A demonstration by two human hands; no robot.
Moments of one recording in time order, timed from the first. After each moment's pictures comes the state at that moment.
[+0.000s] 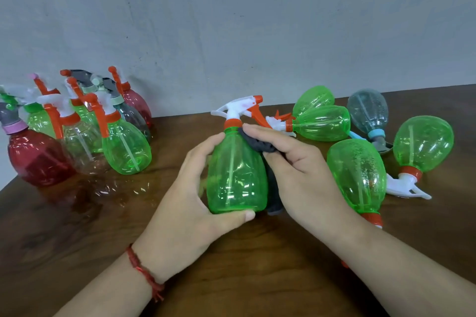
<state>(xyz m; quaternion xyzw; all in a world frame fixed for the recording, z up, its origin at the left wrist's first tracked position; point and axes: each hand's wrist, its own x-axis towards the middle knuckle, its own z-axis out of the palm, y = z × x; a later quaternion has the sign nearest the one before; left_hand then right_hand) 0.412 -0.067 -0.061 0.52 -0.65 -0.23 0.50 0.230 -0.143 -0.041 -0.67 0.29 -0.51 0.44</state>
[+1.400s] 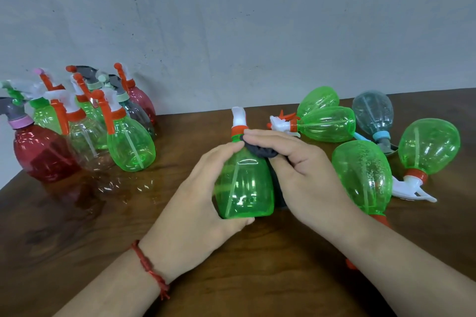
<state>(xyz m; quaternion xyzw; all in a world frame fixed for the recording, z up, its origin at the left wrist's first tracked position) 0.414 -0.067 -0.062 0.54 -0.70 -0.17 0.43 0.228 -0.149 -0.044 -0.75 0.27 -0.49 0.36</state>
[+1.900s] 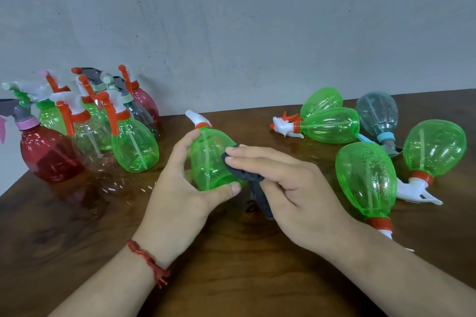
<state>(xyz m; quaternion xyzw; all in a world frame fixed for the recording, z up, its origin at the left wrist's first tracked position) 0.428 -0.075 -0.060 0.57 -0.52 -0.27 0.58 0.228 -0.136 -0.048 -0.85 0.18 -0.44 0.24</state>
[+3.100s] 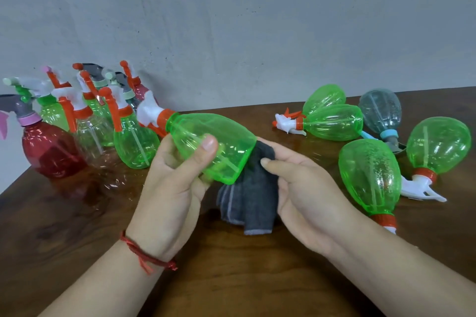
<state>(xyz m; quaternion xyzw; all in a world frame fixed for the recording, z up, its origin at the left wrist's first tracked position) 0.419 -0.070 -0.037 0.37 -0.39 -0.44 0.72 0.251 -0.125 -0.038 -0.42 0.24 -0.42 0.76</state>
